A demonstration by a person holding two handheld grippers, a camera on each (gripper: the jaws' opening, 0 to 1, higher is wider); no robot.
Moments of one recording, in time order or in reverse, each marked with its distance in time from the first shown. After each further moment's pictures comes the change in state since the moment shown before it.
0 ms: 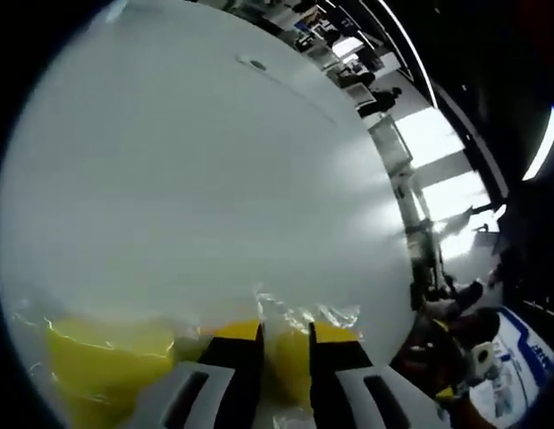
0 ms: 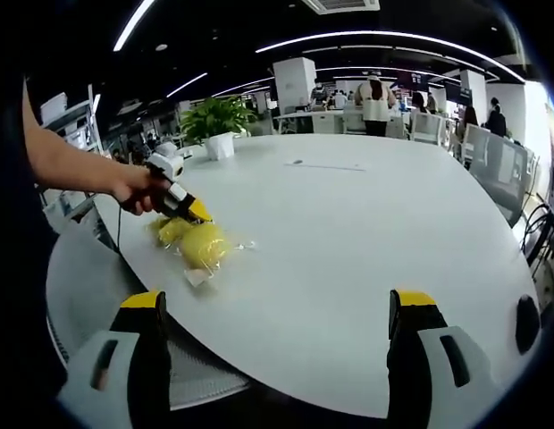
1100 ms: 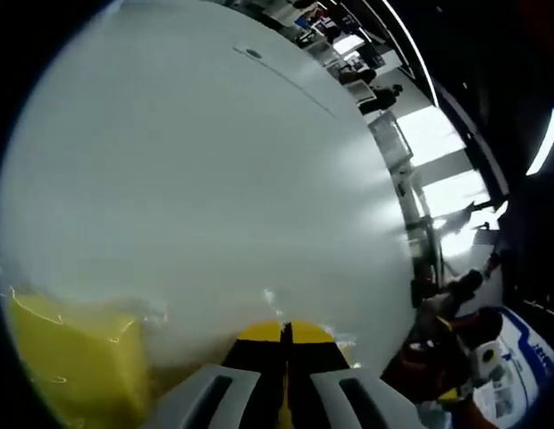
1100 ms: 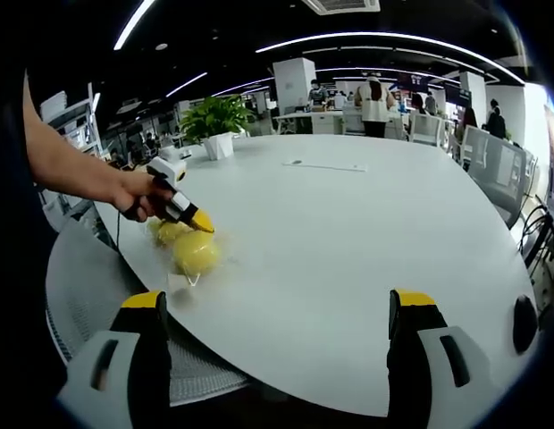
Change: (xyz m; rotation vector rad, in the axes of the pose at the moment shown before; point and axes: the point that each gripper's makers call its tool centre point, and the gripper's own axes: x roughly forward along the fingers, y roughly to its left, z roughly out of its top) left arm 0.016 -0.012 -0.009 0.004 -0.013 -0.007; right arm -0.003 -0.003 0.001 -0.010 0.000 -0.008
